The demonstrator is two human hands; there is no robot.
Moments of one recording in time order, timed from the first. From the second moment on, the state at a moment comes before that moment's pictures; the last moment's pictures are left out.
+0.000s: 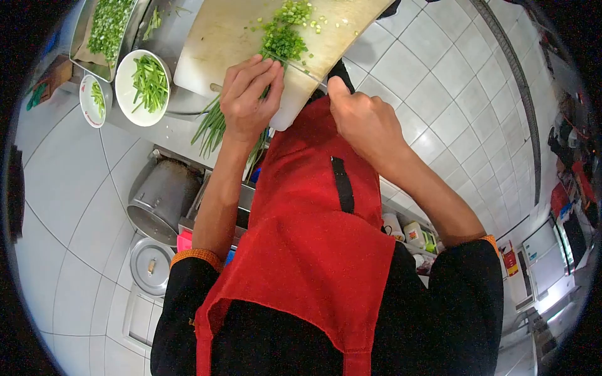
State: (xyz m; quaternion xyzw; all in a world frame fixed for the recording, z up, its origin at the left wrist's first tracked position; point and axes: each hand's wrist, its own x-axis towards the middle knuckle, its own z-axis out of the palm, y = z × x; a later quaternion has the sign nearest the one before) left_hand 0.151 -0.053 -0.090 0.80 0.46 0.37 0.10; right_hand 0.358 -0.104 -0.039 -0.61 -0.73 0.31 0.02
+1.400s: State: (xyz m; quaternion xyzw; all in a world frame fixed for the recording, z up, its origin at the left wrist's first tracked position) left_hand 0.150 -0.051 -0.096 0.80 0.44 0.40 0.10; right_hand 0.352 -0.095 -0.027 -0.60 -0.73 0.32 0.00
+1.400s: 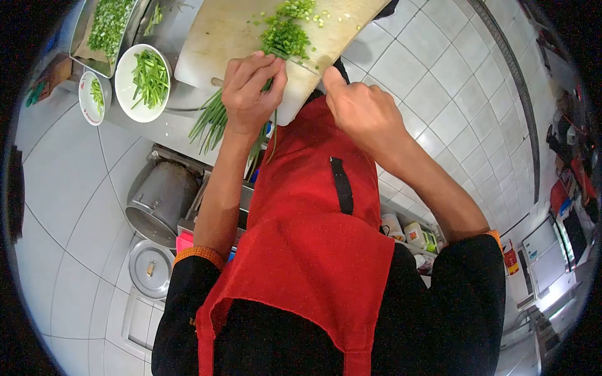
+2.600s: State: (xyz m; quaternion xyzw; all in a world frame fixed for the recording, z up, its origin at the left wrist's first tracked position) left_hand 0.148 -0.051 -0.096 0.80 0.44 0.40 0.11; right_hand 0.330 -0.097 -0.044 -0.63 -0.71 0.32 -0.01
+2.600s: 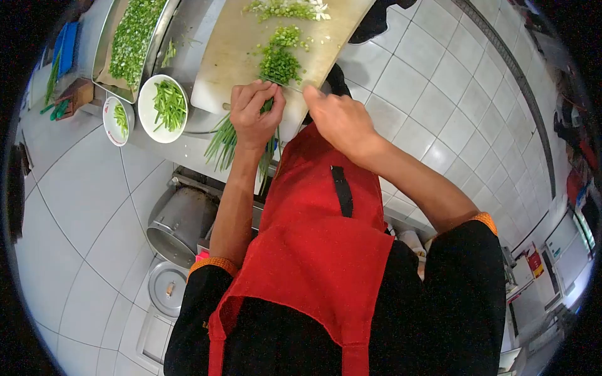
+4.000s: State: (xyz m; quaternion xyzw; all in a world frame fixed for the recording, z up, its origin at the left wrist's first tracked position) left_hand 0.140 -0.055 -0.091 0.81 0.44 0.38 0.11; right_hand 0.356 -0.167 -0.043 -0.67 -0.67 0.33 -0.01
